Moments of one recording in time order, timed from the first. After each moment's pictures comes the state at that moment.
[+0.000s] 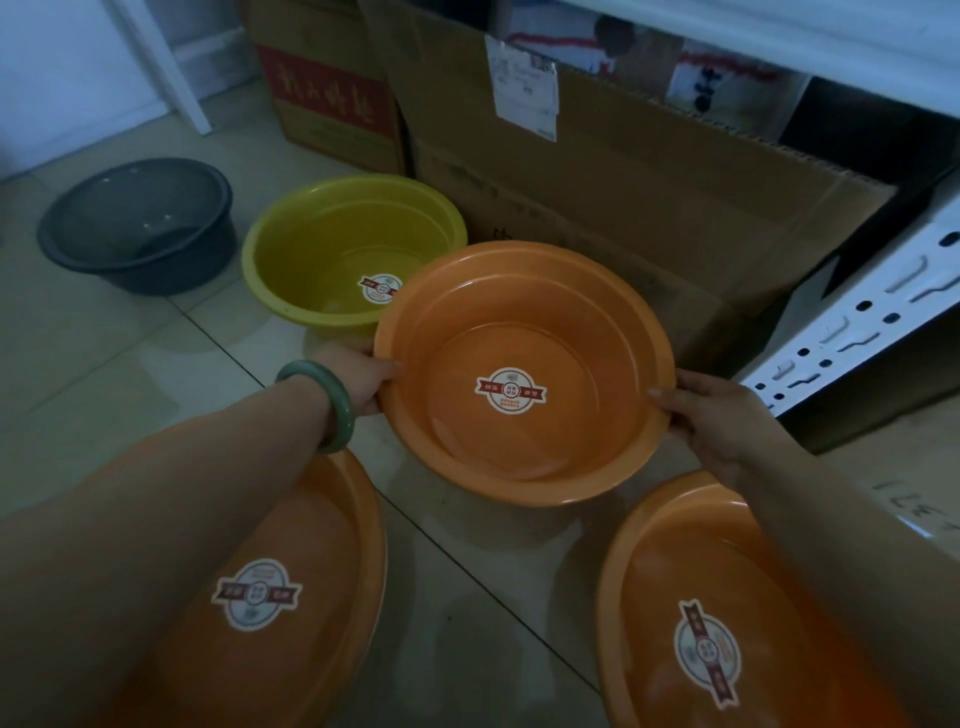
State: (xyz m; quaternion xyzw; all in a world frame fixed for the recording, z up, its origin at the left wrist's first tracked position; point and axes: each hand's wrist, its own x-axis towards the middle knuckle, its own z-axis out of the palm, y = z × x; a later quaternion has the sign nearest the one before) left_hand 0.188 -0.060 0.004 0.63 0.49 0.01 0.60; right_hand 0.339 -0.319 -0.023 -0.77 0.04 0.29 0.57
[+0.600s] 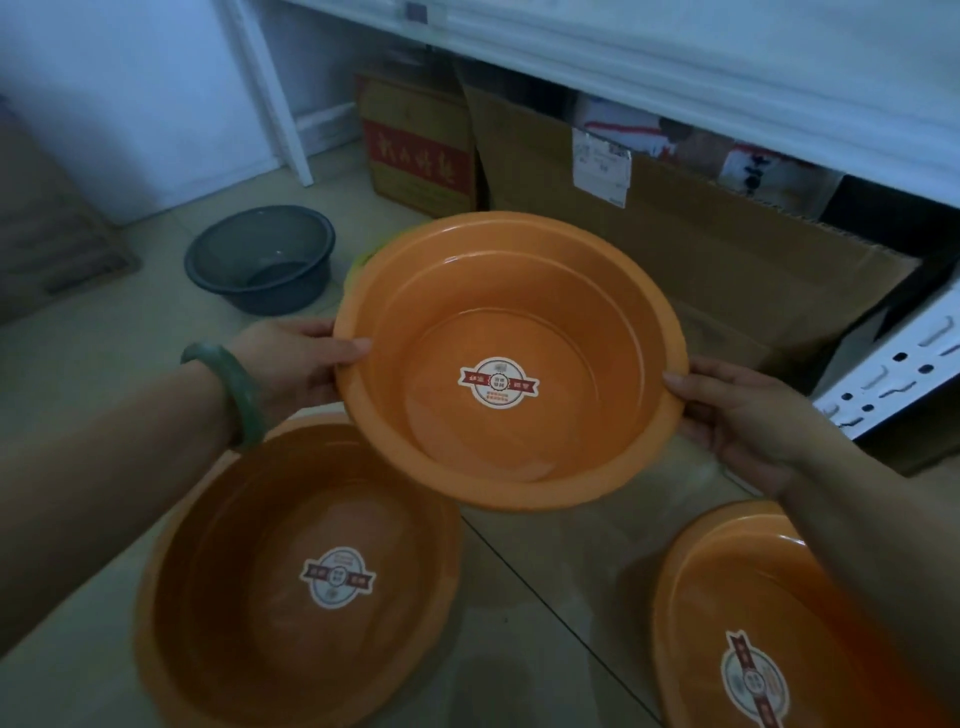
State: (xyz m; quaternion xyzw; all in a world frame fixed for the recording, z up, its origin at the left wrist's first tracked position) left_hand 0.077 -0.017 0.095 0.62 0.46 0.08 0.63; right_hand 0.293 -0.284 0.056 -0.61 -0.05 0.41 0.68
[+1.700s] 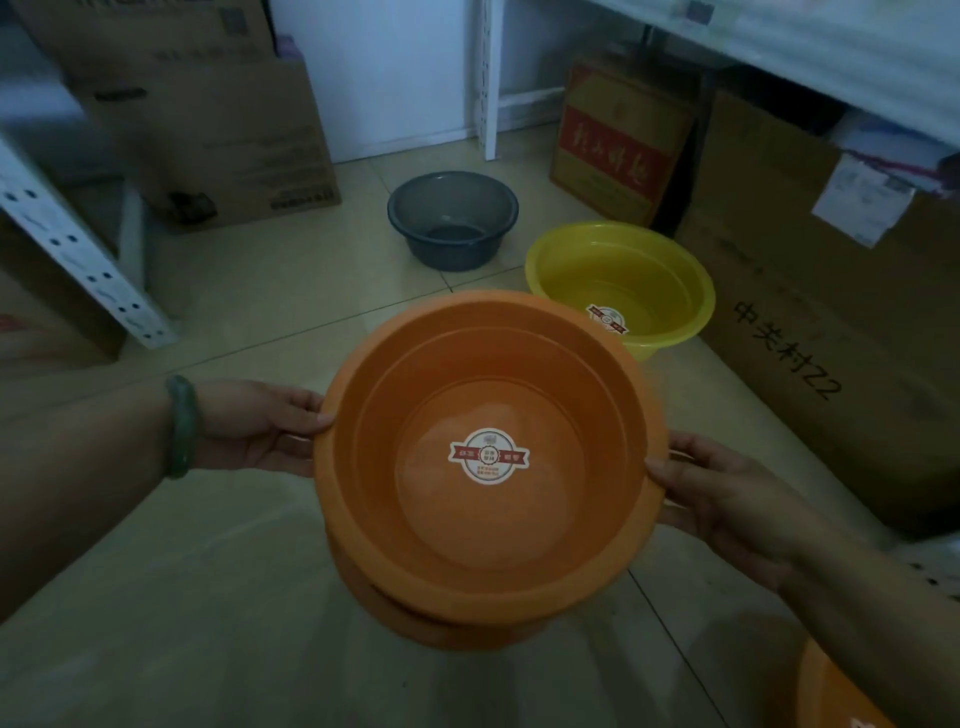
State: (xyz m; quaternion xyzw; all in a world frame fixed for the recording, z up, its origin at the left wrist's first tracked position) left_hand -0.152 0.041 0.051 0.46 0.47 -0.05 0.75; right_hand 0.167 -0.206 0.030 -0.60 -0.16 0.57 0.53
